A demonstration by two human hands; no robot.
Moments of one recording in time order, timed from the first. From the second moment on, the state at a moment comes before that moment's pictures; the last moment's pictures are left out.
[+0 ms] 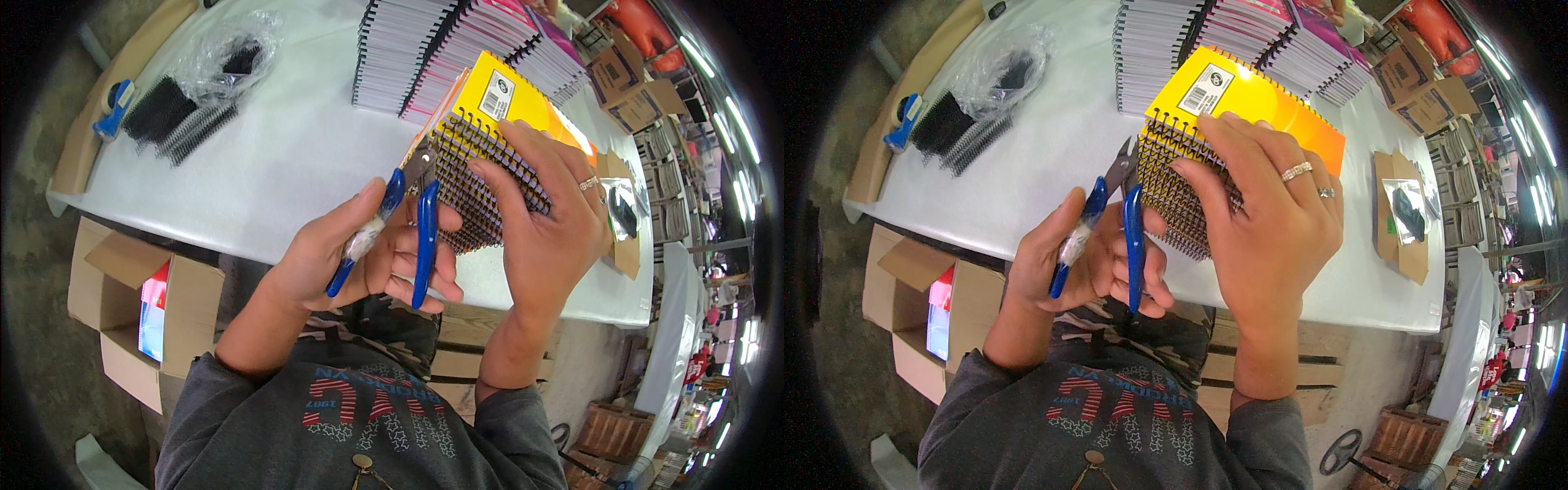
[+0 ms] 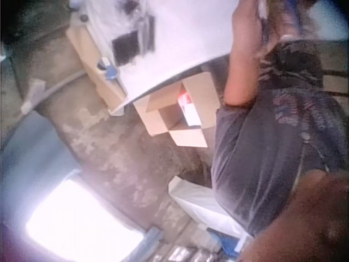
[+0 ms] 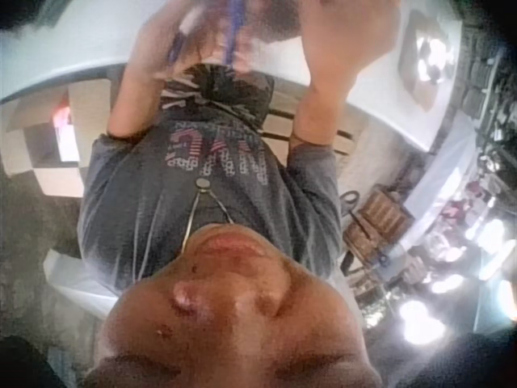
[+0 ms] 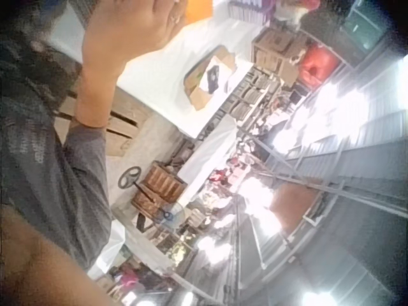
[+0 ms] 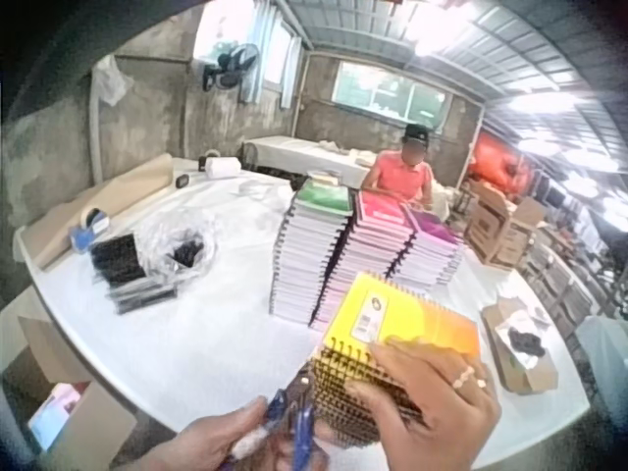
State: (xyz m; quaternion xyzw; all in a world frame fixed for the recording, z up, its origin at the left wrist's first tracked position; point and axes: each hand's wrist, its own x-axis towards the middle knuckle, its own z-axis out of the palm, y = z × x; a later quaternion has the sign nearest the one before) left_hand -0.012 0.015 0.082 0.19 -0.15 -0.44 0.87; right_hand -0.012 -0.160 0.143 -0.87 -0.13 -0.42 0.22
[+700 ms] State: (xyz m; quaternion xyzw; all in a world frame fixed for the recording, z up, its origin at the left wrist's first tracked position) left_hand -0.014 0.023 0.077 0.33 -0.11 -0.36 0.86; right_hand -0.015 -0.161 0.142 -0.88 -0.14 -0.42 0.18
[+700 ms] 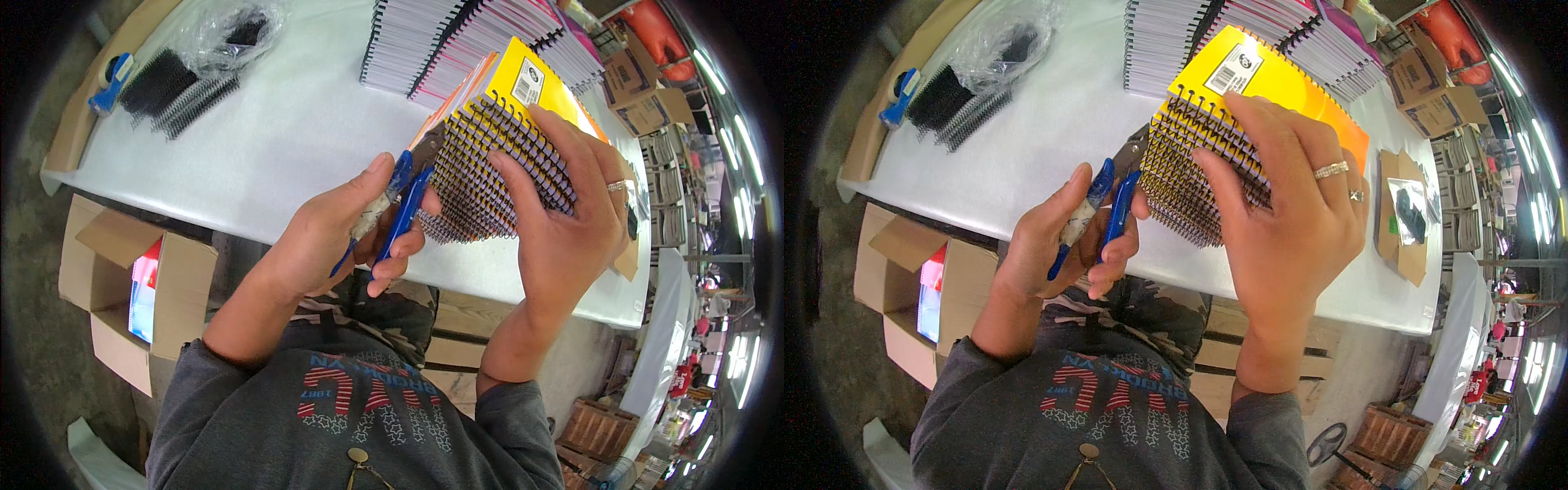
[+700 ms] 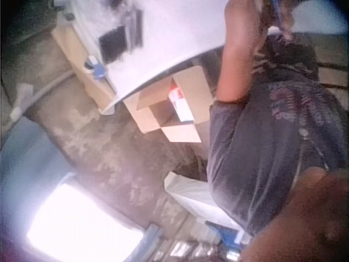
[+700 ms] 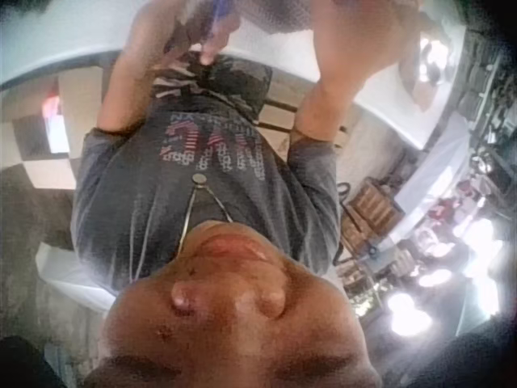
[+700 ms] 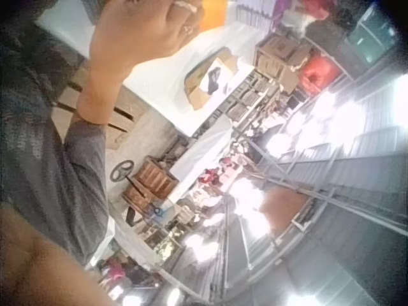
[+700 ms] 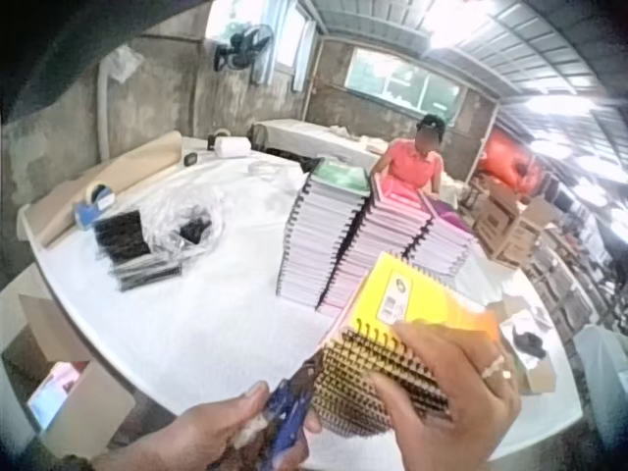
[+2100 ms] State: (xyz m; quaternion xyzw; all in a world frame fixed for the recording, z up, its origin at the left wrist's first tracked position) left_hand -0.014 0.018 0.064 0.55 -0.15 -0.27 0.78; right_hand -0.015 -0.157 0.146 -0.92 -0.13 -0.38 0.03
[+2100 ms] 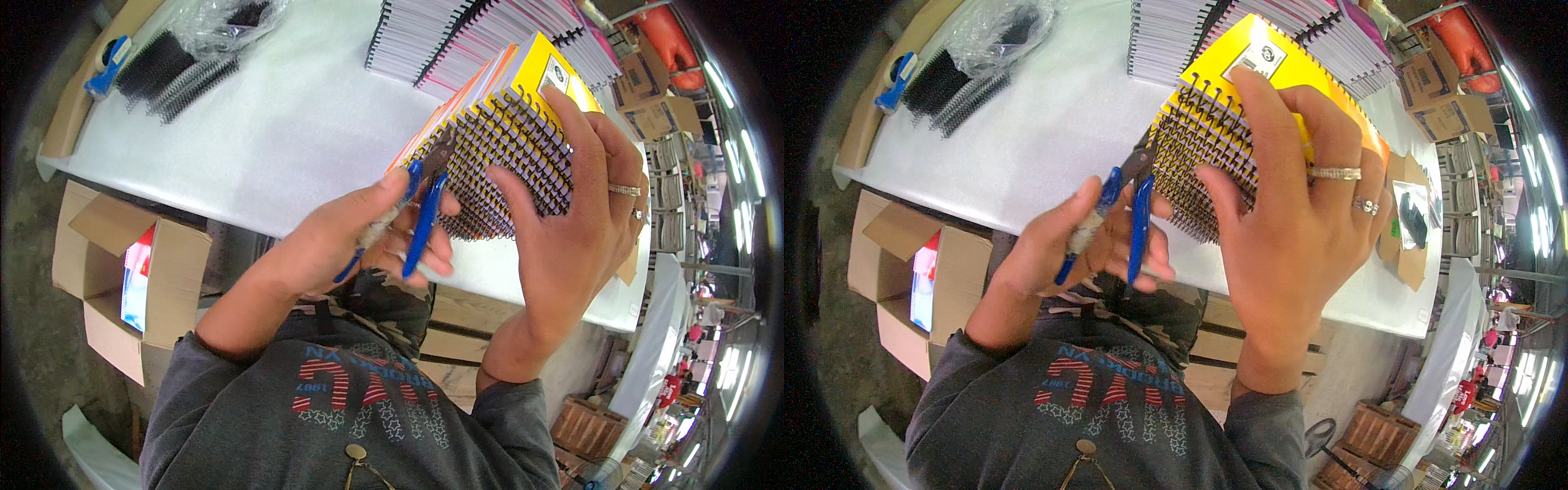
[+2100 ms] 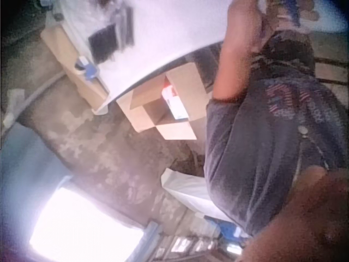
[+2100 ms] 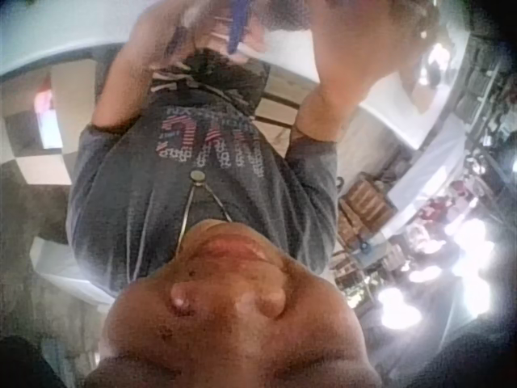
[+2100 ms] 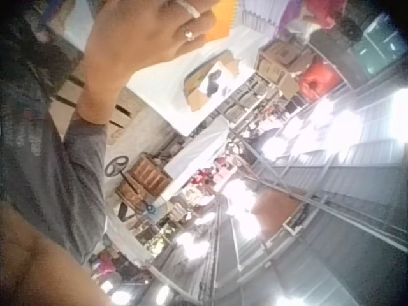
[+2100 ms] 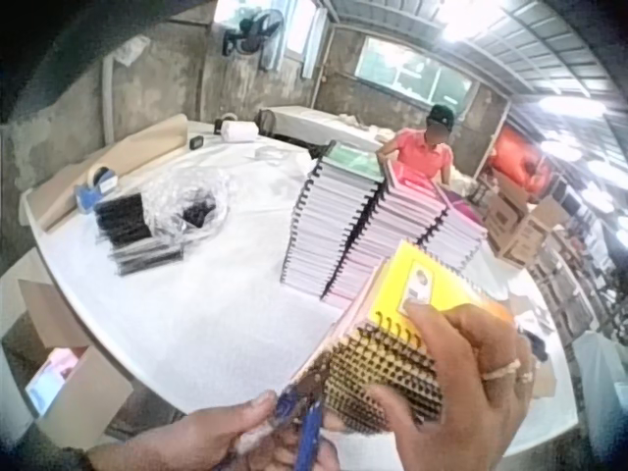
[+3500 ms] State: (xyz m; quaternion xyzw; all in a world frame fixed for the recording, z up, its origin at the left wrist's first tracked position) left_hand -0.016 0.021 0.063 0.68 -0.11 -0.20 0.70; right_hand -0.018 -0.155 0.143 -0.92 -0.12 -0.37 -0.01
